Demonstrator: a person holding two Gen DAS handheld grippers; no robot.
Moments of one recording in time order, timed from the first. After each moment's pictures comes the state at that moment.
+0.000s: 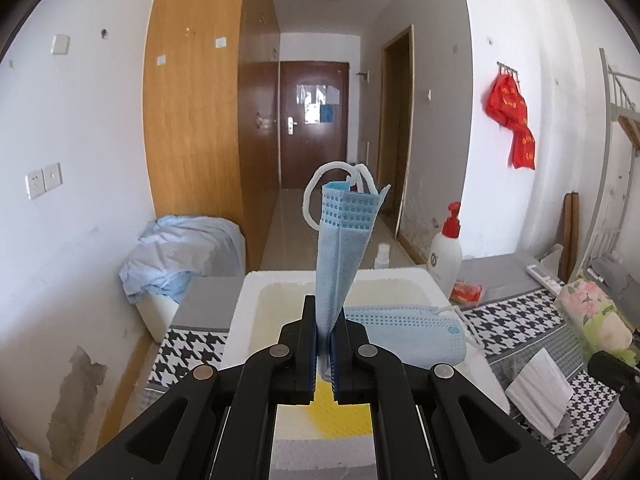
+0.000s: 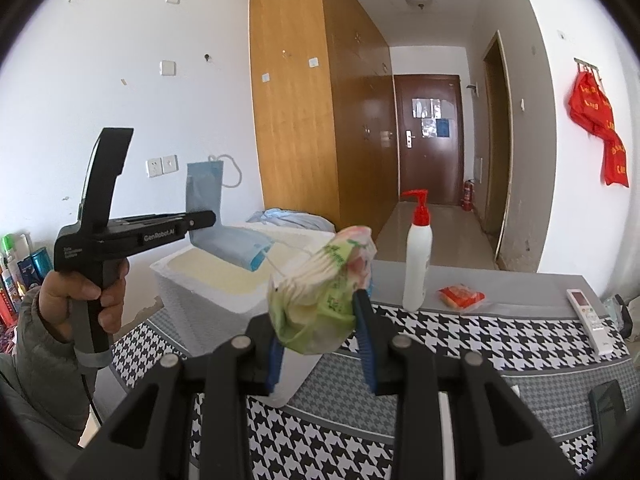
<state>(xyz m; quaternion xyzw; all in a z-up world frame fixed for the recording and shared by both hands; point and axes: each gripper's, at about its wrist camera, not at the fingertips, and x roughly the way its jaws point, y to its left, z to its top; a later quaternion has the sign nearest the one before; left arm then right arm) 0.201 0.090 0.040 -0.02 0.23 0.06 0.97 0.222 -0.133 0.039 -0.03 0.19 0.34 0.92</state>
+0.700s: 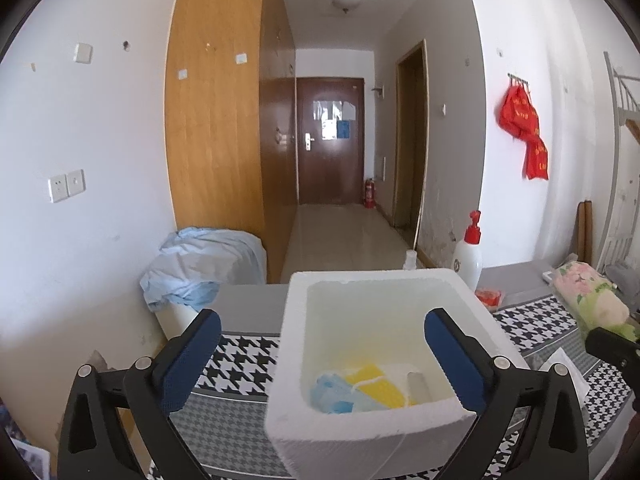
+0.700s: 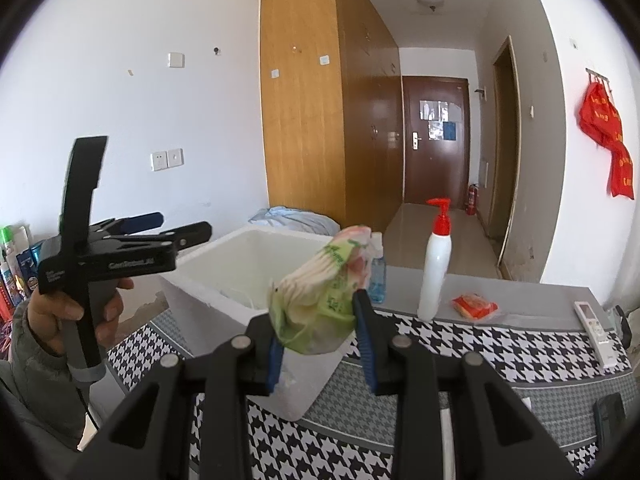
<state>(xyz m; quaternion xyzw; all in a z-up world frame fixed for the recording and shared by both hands) 0.168 0.112 0.046 -0.02 0.19 0.09 0.98 0.219 -0.102 0.047 -0.04 0.18 0.35 0.92</state>
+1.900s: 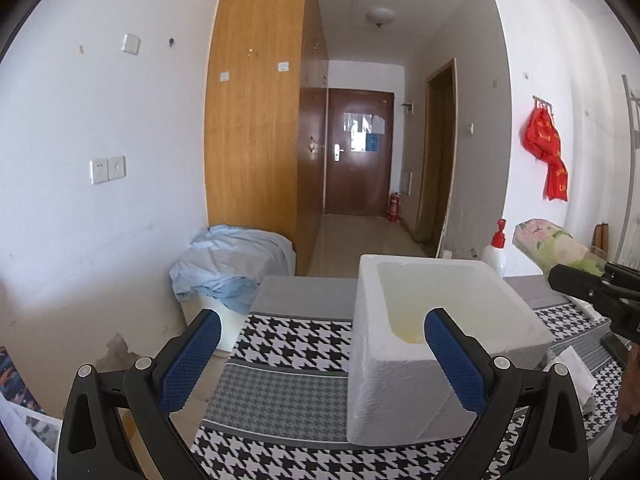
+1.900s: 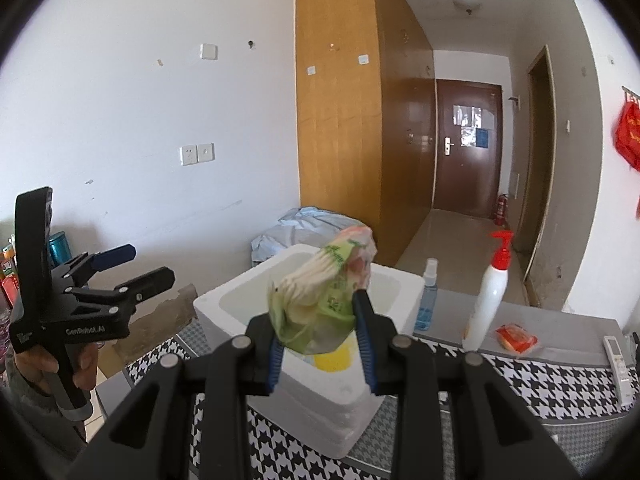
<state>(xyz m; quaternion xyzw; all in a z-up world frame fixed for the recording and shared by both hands) 0.105 0.153 0.034 -0.04 0.17 0.14 0.97 0.228 -0.038 0.062 -0.06 0.18 0.40 0.89</state>
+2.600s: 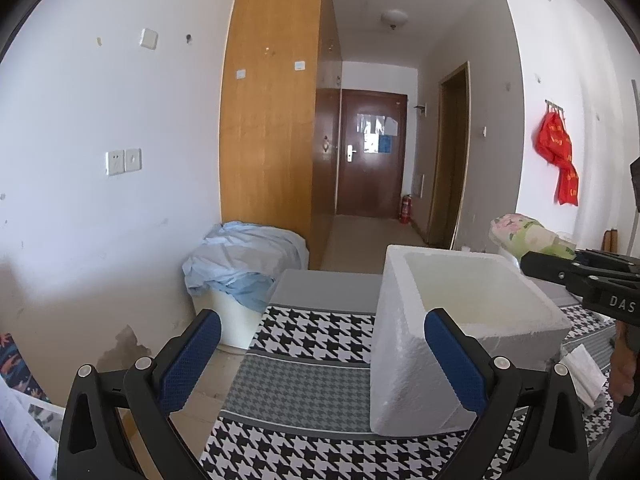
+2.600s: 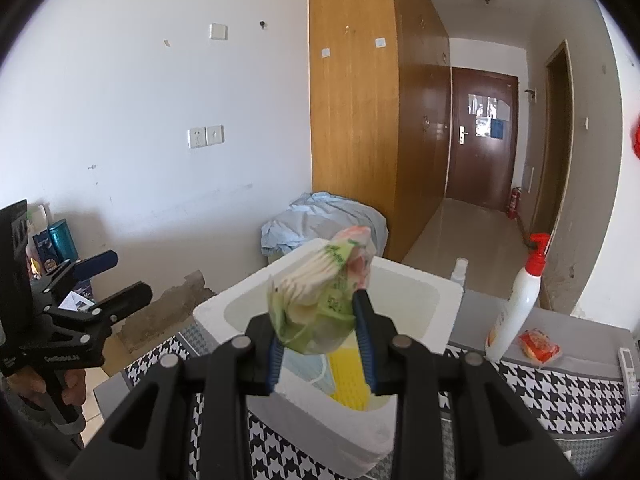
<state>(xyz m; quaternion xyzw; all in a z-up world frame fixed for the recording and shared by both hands) 0.093 0.170 0.024 -0.05 0.17 0.16 0.97 0.246 0.002 0.058 -0.09 0.21 0.42 0.88</state>
